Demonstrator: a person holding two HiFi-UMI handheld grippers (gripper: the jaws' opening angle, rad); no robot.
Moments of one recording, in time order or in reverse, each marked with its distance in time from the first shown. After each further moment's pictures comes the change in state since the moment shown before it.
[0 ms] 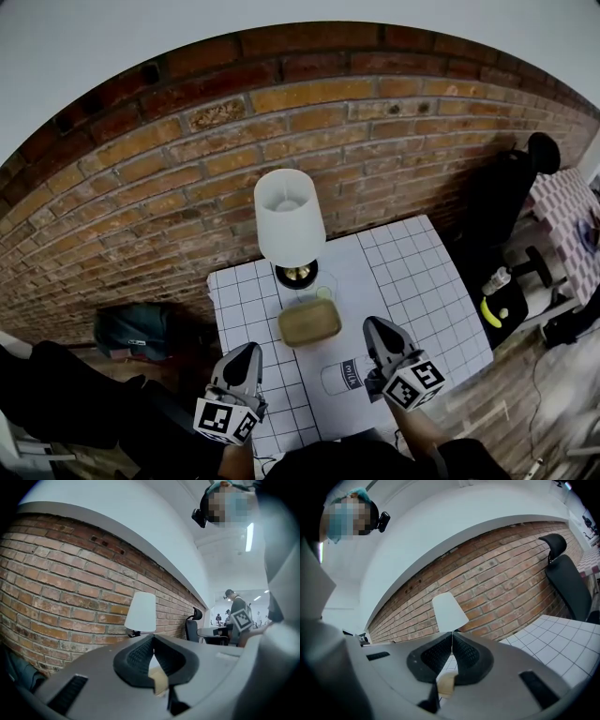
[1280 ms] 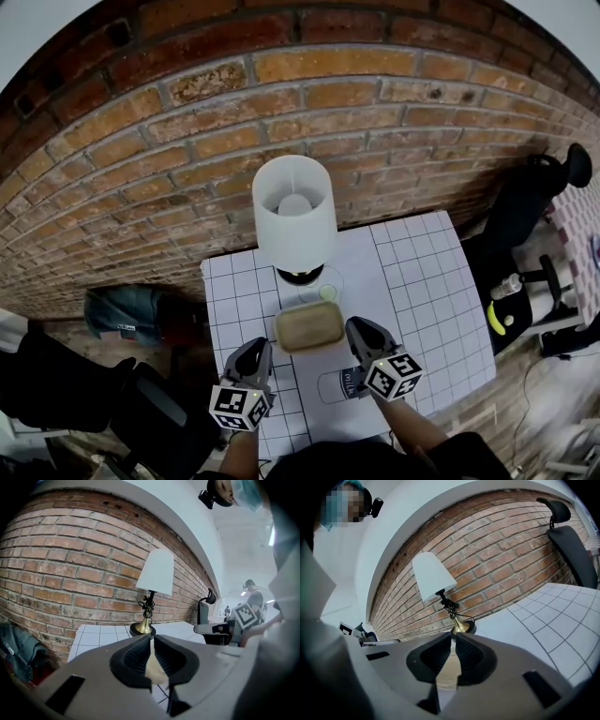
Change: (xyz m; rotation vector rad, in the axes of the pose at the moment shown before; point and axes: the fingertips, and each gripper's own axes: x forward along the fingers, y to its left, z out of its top) left arm 0.058 0.036 -0.112 -0.106 0.236 0.104; right arm 0.070 -0.053 -0.111 0.070 0.259 0.013
